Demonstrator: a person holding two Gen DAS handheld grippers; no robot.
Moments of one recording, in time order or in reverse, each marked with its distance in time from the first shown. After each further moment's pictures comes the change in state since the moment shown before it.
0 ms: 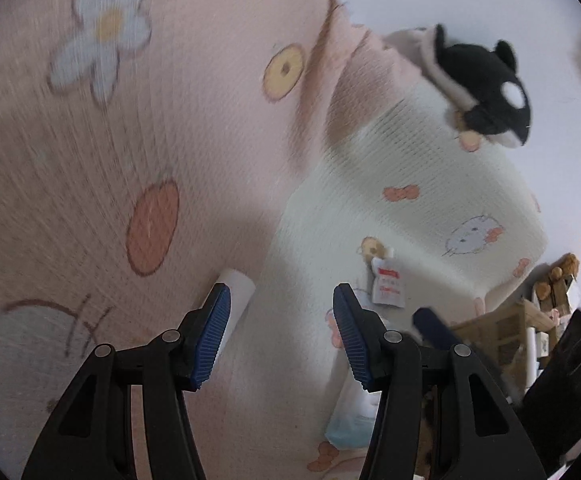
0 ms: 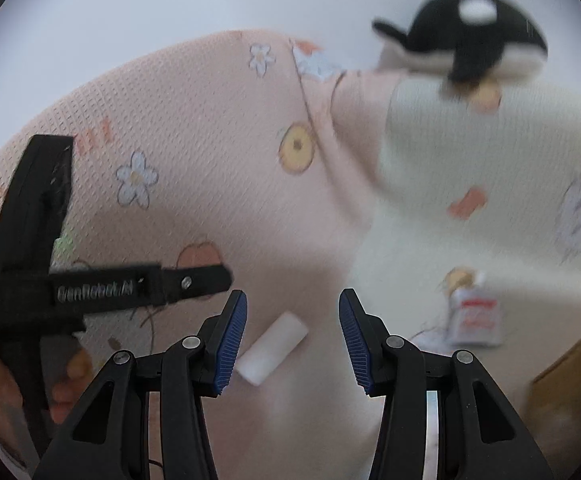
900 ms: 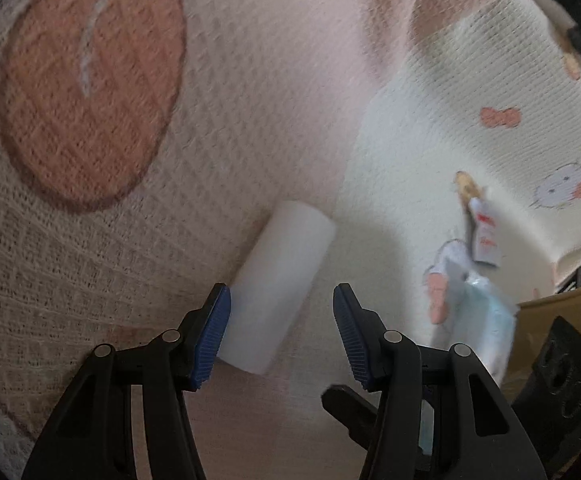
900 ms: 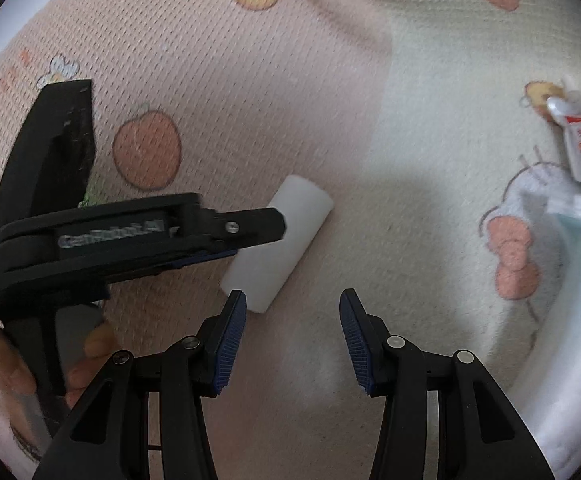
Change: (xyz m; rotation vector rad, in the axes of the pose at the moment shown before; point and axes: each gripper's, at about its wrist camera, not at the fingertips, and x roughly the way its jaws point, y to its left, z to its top) left arm 0.110 0.031 -0.030 0.020 0.203 0.171; right arm 0.106 -0.035 -0.081 0.211 0.292 0.205
